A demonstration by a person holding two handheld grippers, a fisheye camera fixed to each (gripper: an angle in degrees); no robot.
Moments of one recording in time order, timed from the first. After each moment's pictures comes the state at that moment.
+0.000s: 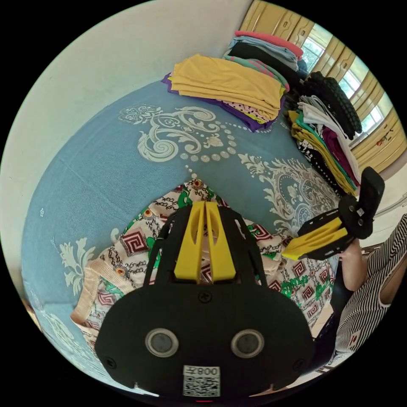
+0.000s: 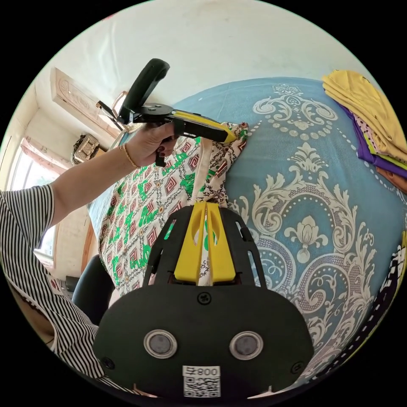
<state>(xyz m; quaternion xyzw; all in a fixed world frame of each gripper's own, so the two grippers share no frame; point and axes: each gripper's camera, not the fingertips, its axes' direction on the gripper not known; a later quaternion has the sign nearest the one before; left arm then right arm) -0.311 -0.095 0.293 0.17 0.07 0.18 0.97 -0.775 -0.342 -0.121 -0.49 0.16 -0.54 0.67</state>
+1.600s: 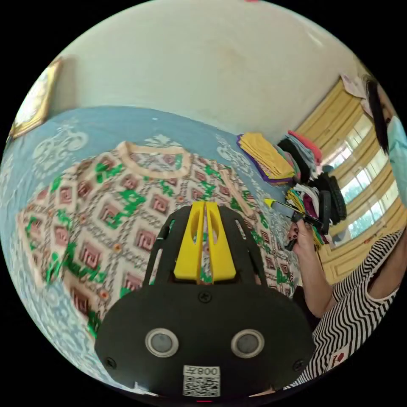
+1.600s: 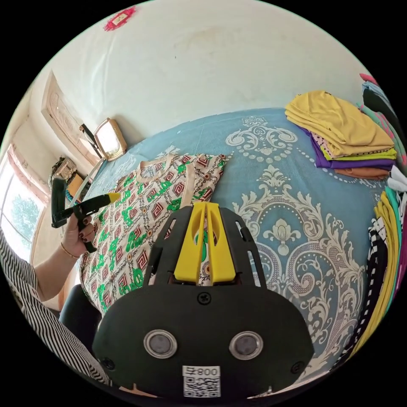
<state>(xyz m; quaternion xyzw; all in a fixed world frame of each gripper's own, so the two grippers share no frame) -0.479 0.539 0.448 0.36 0.13 -0.22 0.90 -0.895 -0.210 -0.121 -0.34 0.18 -0.58 0.72</state>
